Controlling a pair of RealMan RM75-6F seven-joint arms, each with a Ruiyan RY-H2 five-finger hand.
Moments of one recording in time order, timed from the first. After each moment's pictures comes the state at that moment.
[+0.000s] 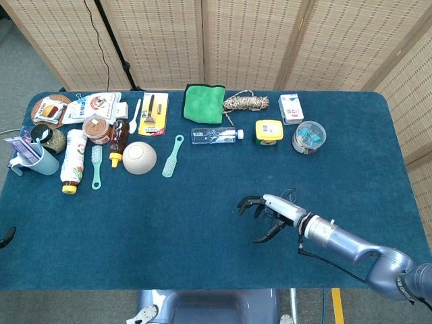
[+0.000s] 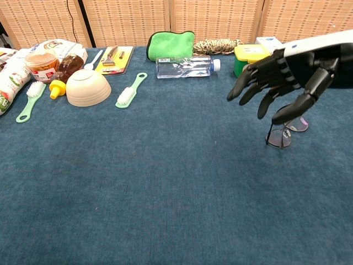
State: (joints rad) left arm -0.02 -1.03 -0.08 -1.67 1.40 1.53 0.02; right arm 0.91 -1.07 -0.05 -1.67 -1.69 0.75 1.19
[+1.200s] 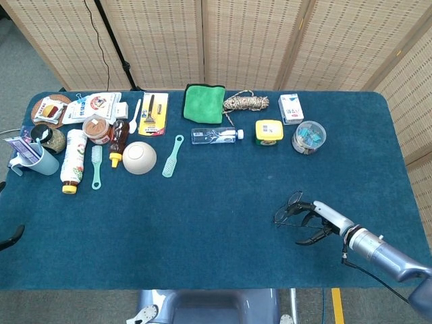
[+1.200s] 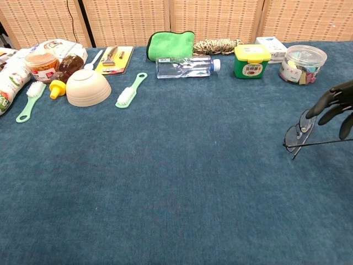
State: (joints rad) left arm -0.04 -1.04 -0.08 -1.68 1.42 1.52 0.04; right arm 0.76 -1.01 -0.22 -1.55 -1.69 0.84 1.31
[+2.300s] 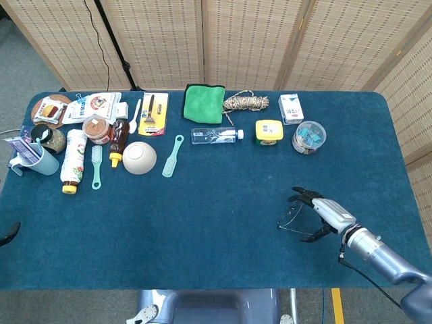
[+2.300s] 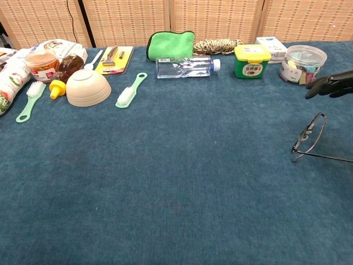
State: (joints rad) left arm -0.04 -1.03 -0.10 -1.68 1.41 1.53 0.03; right arm 0.69 -1.02 -0.13 -1.62 -1.52 0.87 0.69
